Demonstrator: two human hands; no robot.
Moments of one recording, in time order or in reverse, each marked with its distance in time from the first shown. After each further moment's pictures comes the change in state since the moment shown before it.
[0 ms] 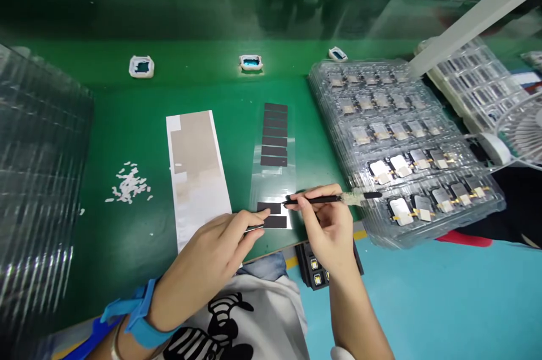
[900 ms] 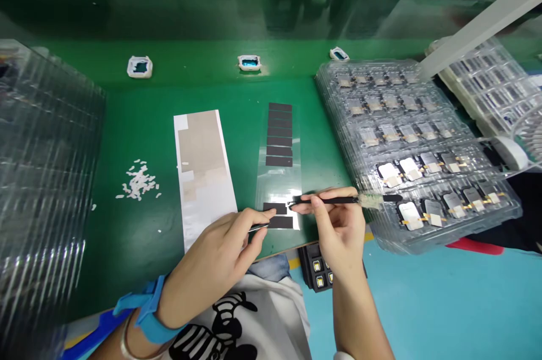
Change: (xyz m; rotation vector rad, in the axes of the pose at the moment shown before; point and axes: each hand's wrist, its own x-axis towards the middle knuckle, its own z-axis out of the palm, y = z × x) left_hand 0.001 0.003 -0.001 -0.074 0.024 -0.066; right_hand -0.003 0.004 -0.001 0.011 0.082 0.023
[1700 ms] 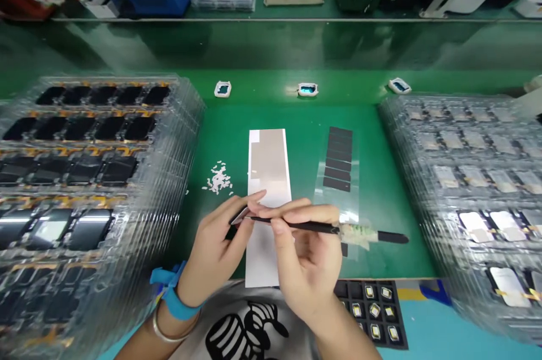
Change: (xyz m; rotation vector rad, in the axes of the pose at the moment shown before) left_hand -0.036 -0.028 -0.047 -0.187 0.411 -0.230; right_hand -0.027 -0.050 0.120 0.410 -0.315 -0.250
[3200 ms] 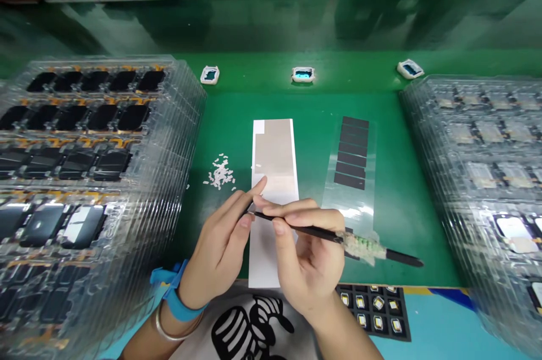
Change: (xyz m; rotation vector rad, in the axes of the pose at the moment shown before) left_hand -0.005 -0.006 0.001 0.034 -0.082 -0.073; right_hand -0.005 0.017 0.000 -0.047 0.009 -0.048
